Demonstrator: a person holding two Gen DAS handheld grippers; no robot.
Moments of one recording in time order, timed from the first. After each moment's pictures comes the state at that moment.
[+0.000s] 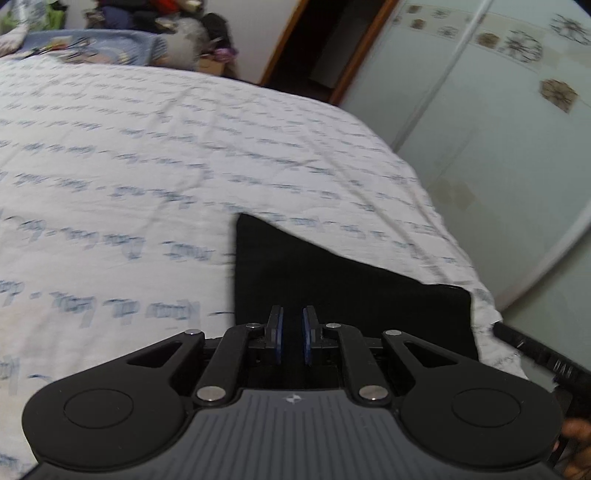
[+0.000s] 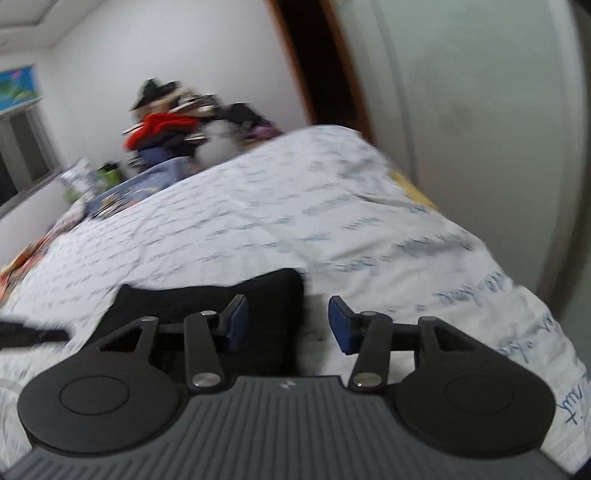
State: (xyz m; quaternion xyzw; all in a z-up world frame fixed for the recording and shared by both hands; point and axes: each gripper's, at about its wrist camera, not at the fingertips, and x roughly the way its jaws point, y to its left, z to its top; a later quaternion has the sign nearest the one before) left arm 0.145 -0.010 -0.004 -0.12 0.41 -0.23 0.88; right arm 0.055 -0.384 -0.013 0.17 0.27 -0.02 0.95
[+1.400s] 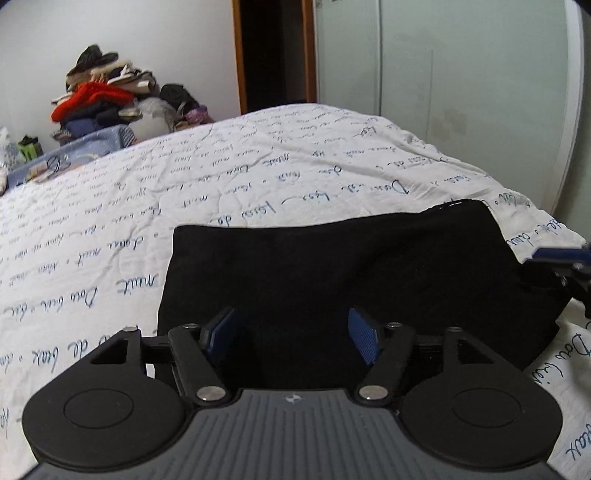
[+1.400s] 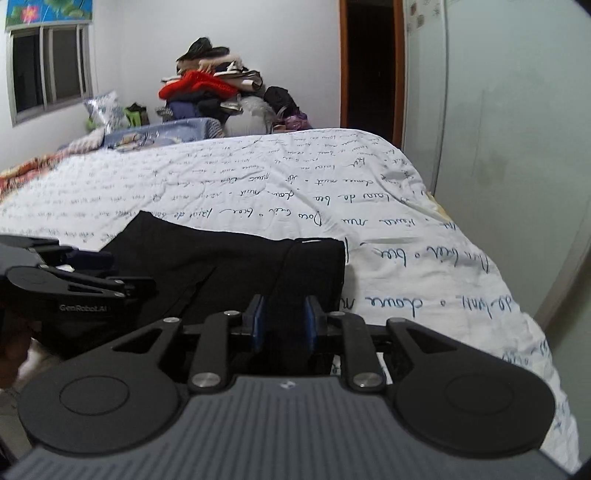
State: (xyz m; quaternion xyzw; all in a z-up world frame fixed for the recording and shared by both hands) left arm 0.103 -0.103 -0.042 0.10 0.33 -0.19 0.92; right arm 0.029 -0.332 -0.020 0.04 0.29 -0.01 0.96
